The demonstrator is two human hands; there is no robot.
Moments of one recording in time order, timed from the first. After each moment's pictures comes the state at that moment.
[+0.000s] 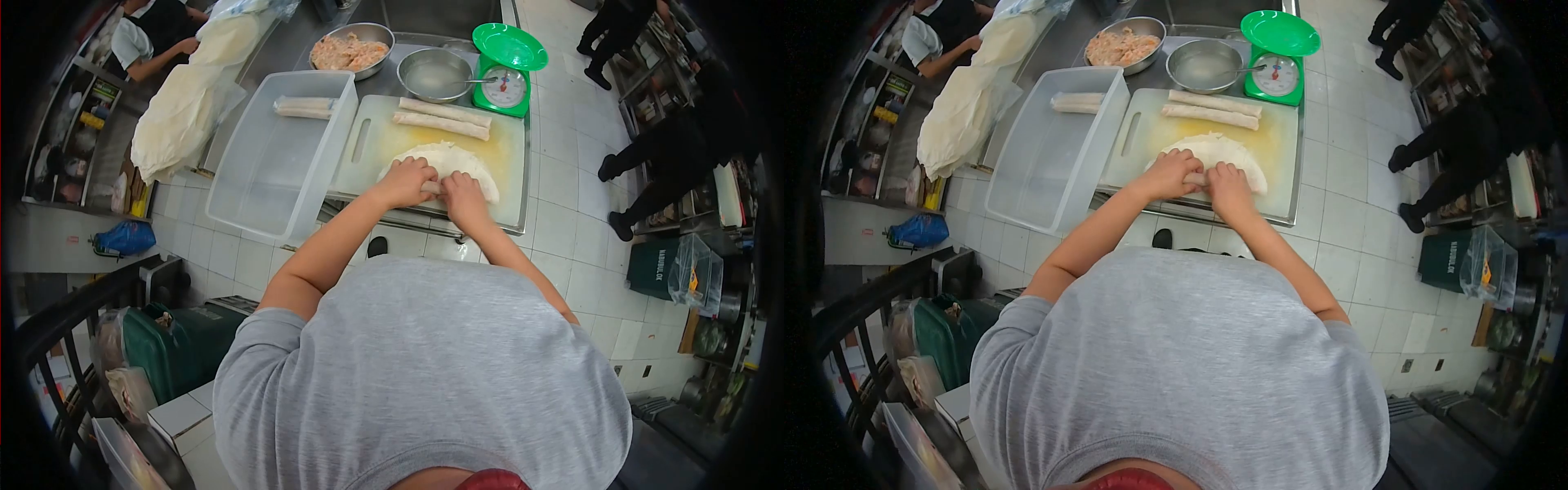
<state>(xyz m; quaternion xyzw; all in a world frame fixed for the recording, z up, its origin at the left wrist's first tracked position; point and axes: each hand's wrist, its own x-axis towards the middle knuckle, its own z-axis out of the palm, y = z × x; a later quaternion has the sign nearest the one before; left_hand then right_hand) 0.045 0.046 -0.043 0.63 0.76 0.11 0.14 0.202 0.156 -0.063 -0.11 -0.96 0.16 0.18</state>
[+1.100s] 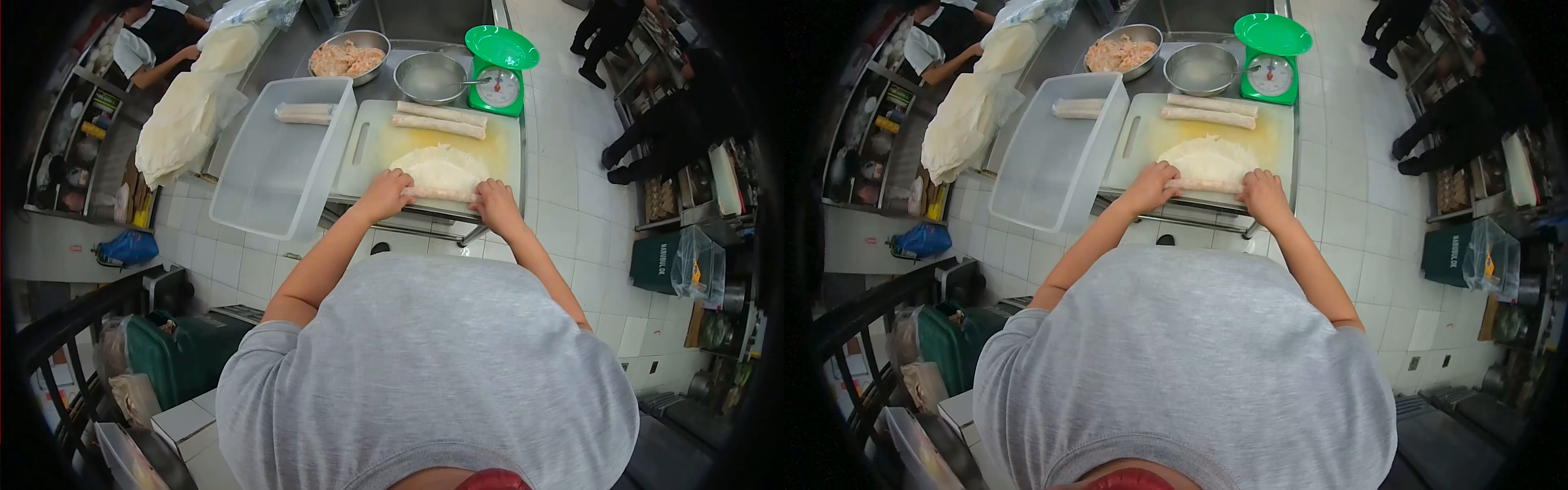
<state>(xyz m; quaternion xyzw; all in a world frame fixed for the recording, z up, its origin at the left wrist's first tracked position) 0.035 0.003 -0.062 0.60 0.76 0.21 0.11 0.252 0.194 -0.066 -0.18 -0.96 0.19 0.10</state>
